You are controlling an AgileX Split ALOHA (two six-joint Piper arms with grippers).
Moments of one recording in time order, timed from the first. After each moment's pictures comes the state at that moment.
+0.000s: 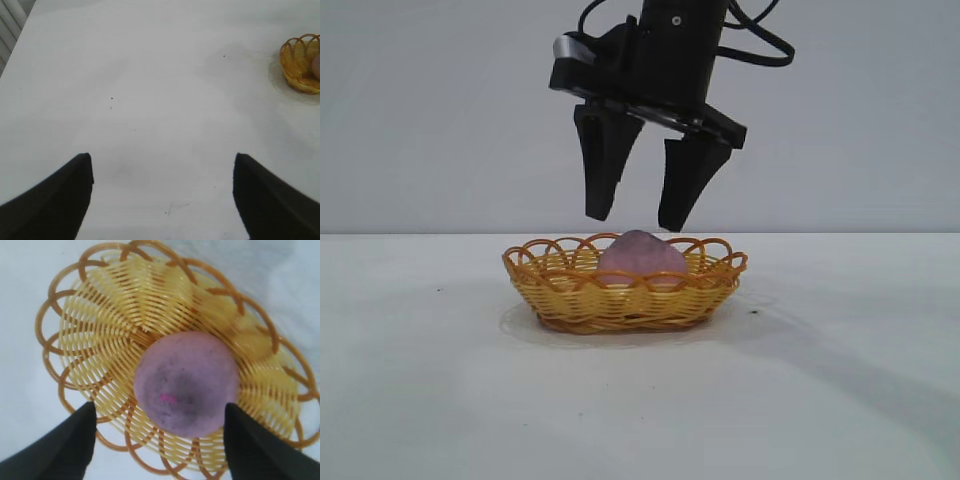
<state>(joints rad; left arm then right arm) 0.04 -0.02 -0.48 -0.03 1.12 0.03 0.60 2.19 -1.84 0.26 1.23 -0.22</state>
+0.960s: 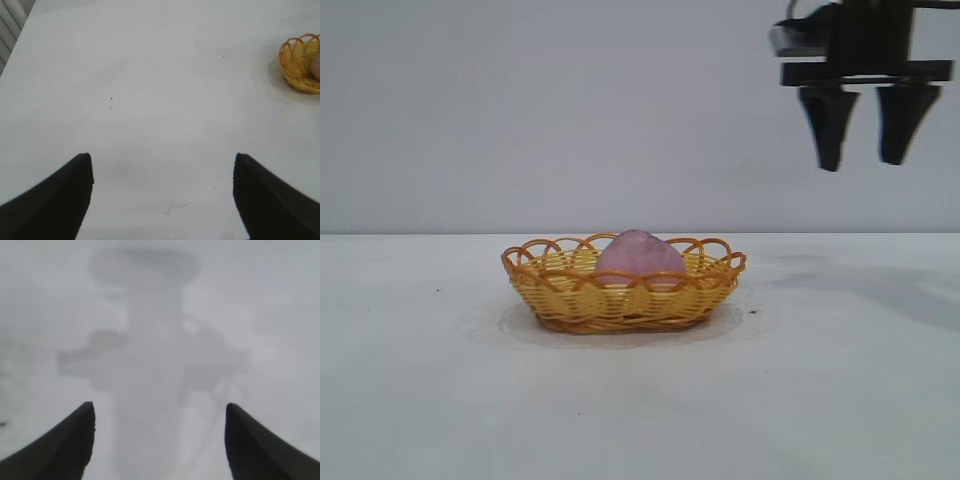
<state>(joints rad) 0.04 -0.02 -0.48 -0.03 1.12 0.03 0.19 2.15 -1.88 0.00 1.23 -0.12</state>
